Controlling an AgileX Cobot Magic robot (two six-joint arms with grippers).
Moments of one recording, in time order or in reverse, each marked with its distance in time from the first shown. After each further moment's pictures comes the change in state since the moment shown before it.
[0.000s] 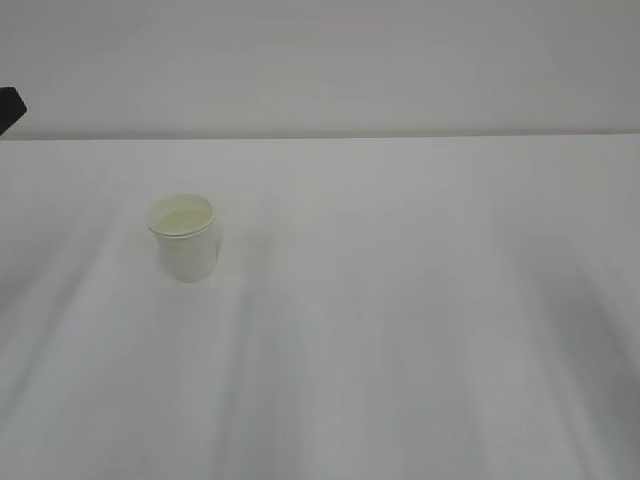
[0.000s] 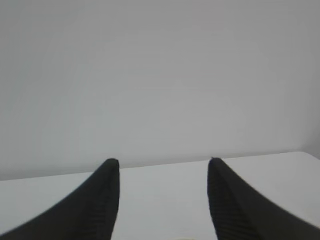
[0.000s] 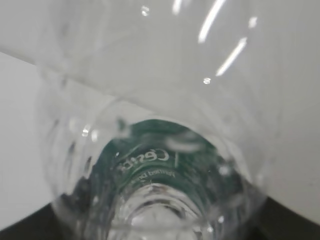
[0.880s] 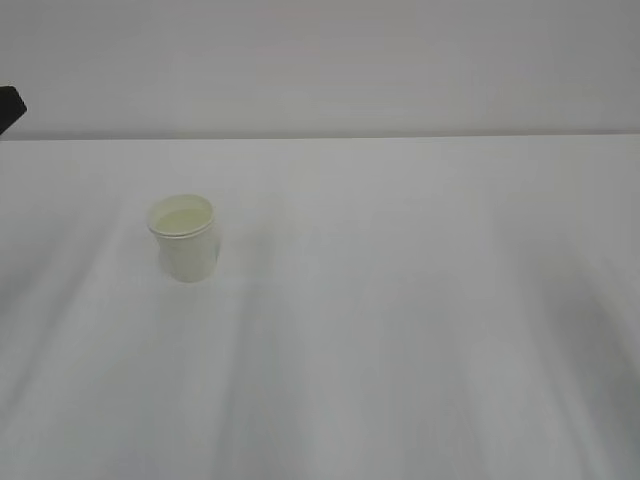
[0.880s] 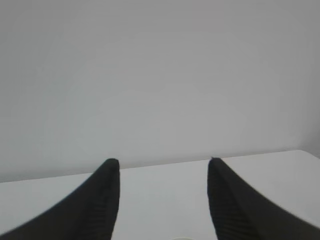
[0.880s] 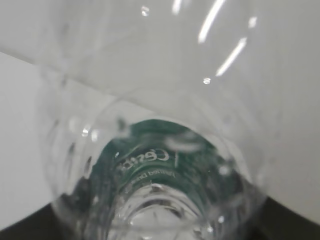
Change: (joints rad) left arm 0.000 -0.009 0.000 0.014 0.000 0.000; right arm 0.000 0.000 0.000 -0.001 -0.002 0.001
